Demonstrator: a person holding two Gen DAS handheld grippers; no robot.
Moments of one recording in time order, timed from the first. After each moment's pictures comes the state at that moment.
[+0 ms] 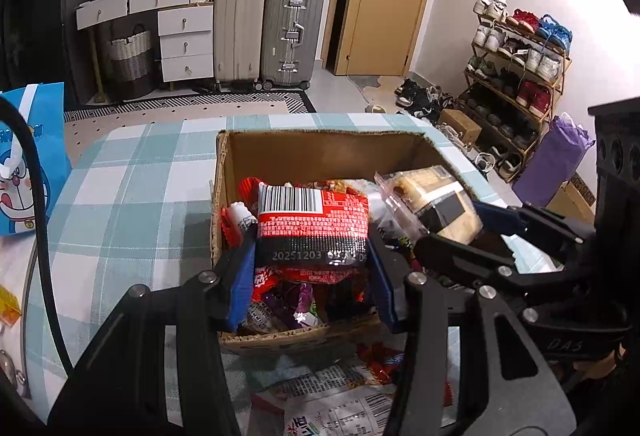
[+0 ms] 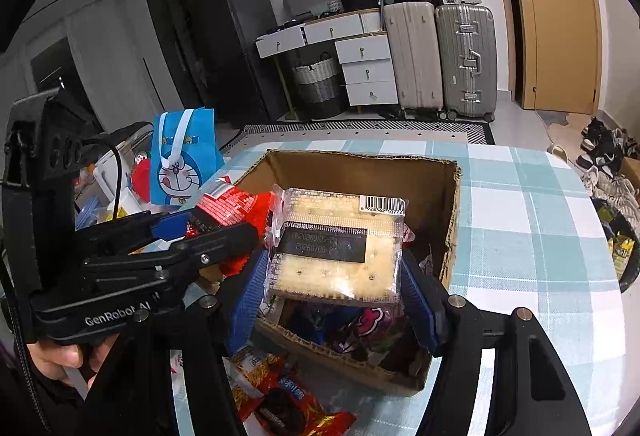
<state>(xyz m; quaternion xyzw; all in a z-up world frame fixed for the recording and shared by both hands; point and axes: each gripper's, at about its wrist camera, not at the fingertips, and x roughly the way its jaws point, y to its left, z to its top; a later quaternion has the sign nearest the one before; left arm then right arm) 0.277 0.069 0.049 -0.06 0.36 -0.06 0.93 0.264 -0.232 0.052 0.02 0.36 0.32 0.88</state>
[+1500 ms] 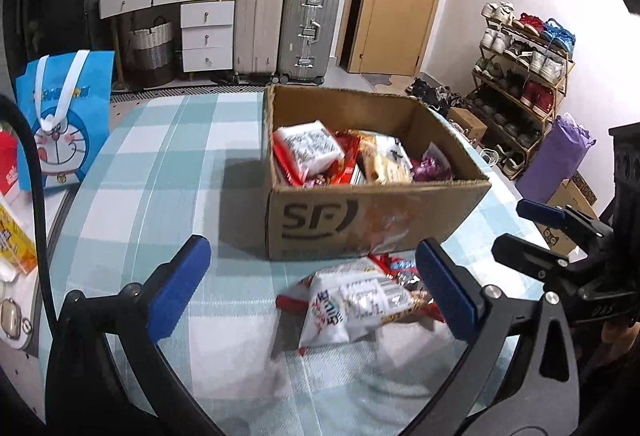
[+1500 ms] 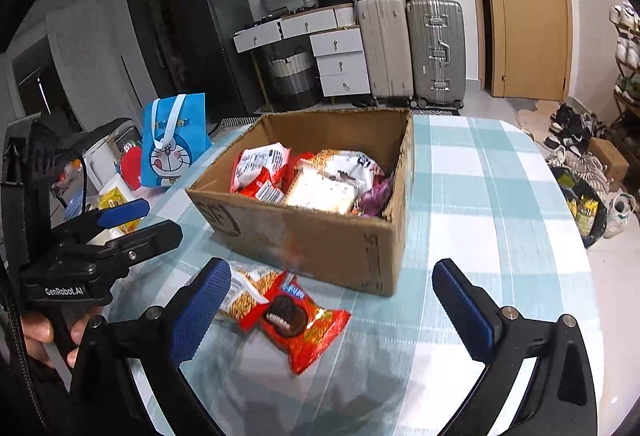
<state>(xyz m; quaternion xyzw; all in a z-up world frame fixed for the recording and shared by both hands) 0.166 0.094 0.049 -0.07 0.36 -0.03 0.93 0.182 -0.268 0.053 0.01 0.38 0.26 0.89</state>
